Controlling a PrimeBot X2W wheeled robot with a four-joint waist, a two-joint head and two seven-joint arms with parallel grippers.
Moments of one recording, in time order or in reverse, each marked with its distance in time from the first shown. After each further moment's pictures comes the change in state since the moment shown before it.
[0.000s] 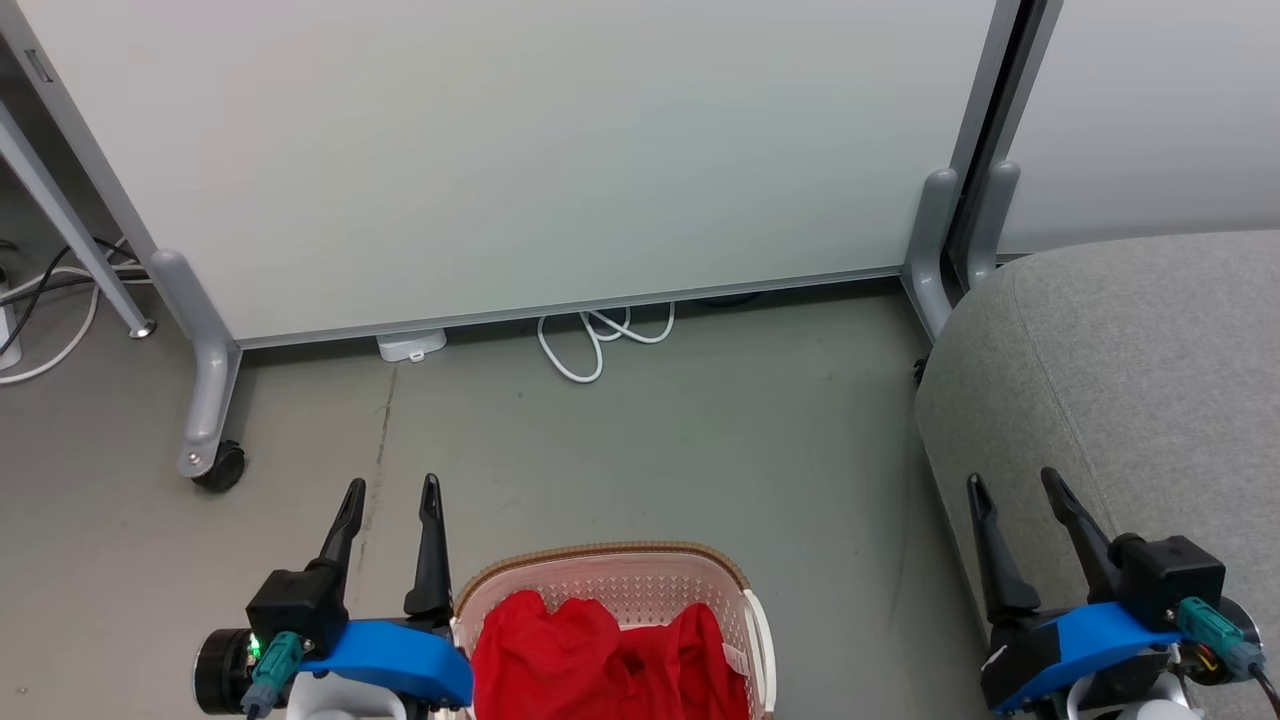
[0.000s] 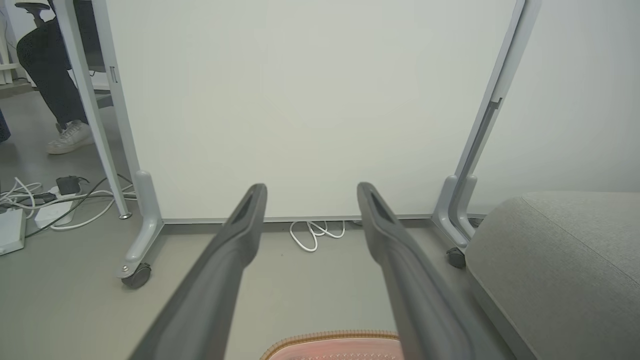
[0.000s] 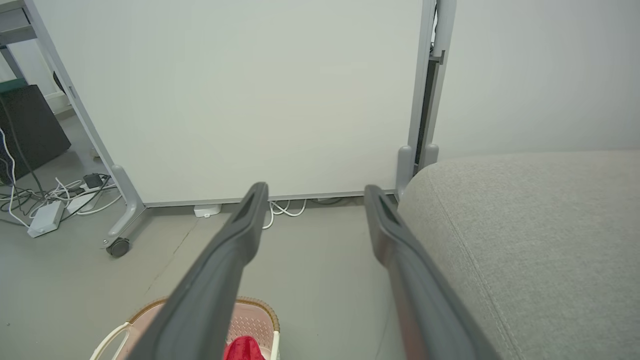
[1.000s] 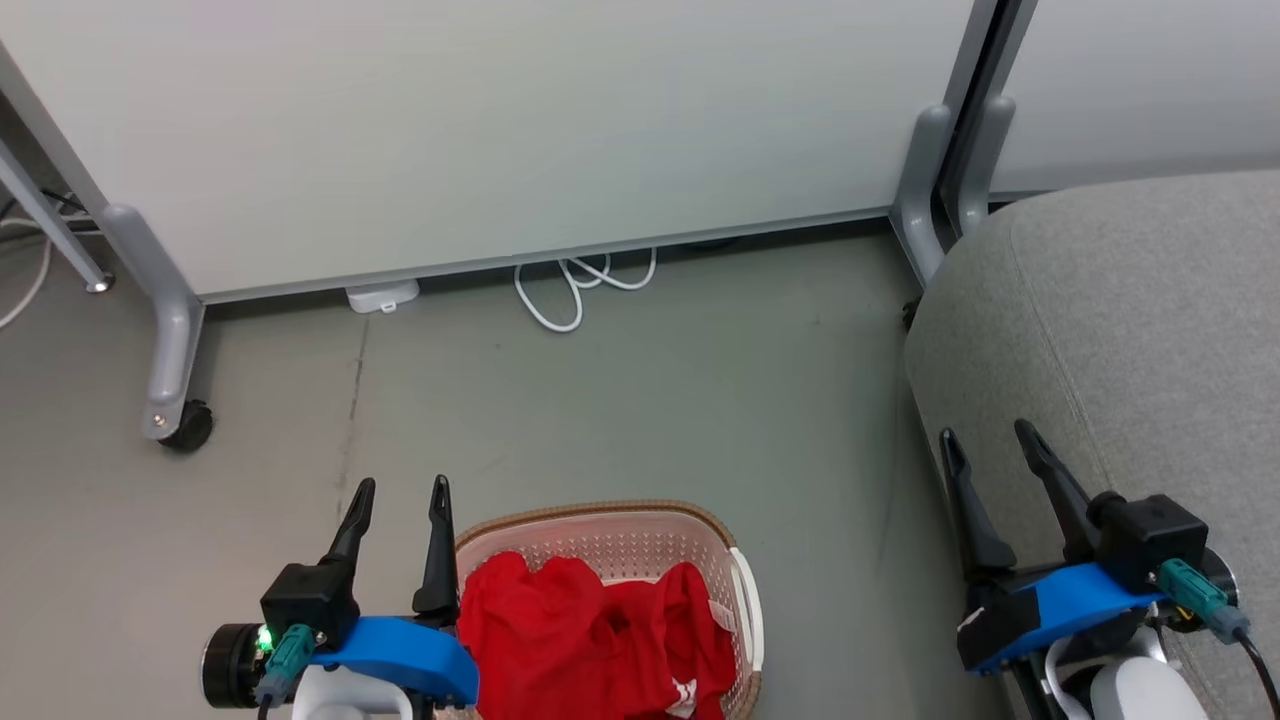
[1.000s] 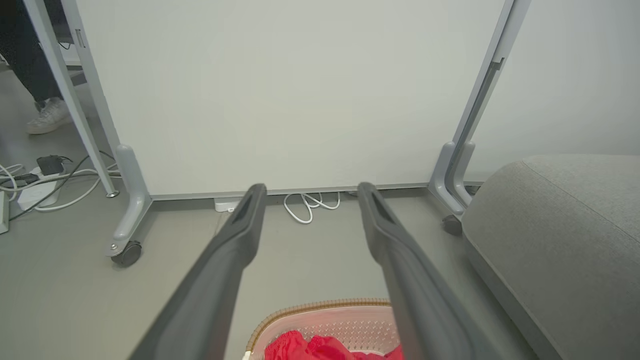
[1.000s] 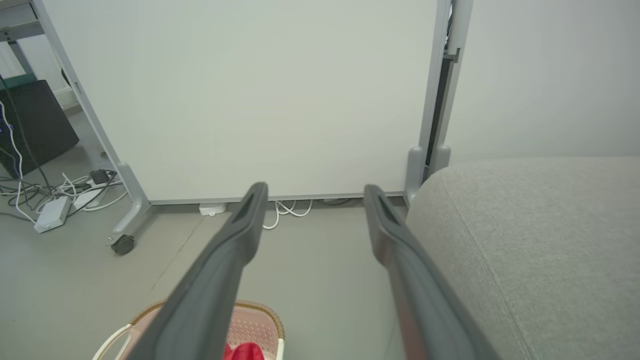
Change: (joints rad) left arm -0.014 0.000 -0.013 0.033 0.017 -0.005 -0.003; right arm -0.050 -0.001 0.042 -0.021 -0.003 0.000 -0.002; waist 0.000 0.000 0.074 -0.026
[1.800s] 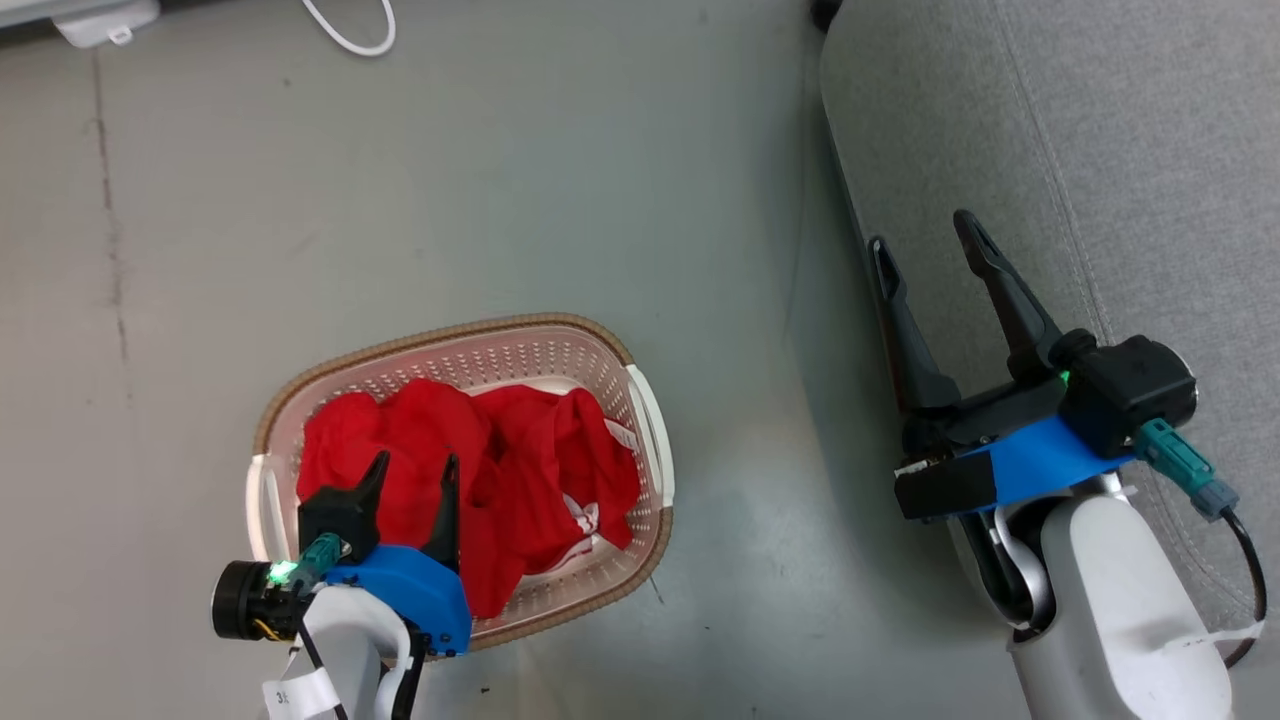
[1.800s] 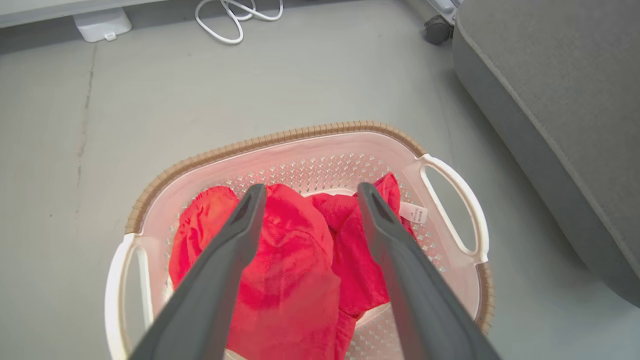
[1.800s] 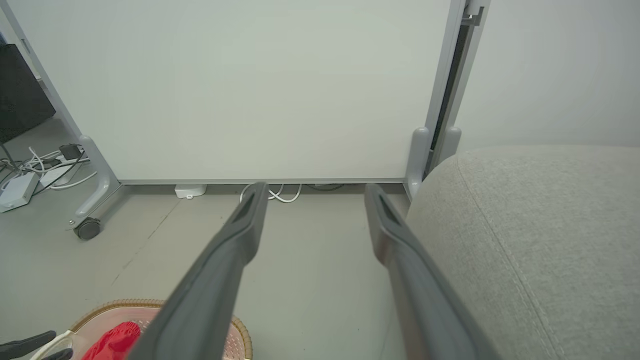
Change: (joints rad) left arm -0.258 0.020 -0.044 0.410 0.037 -0.039 0.000; right arm -0.277 -0.001 0.127 -0.042 0.000 0.000 -0.056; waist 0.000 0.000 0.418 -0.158
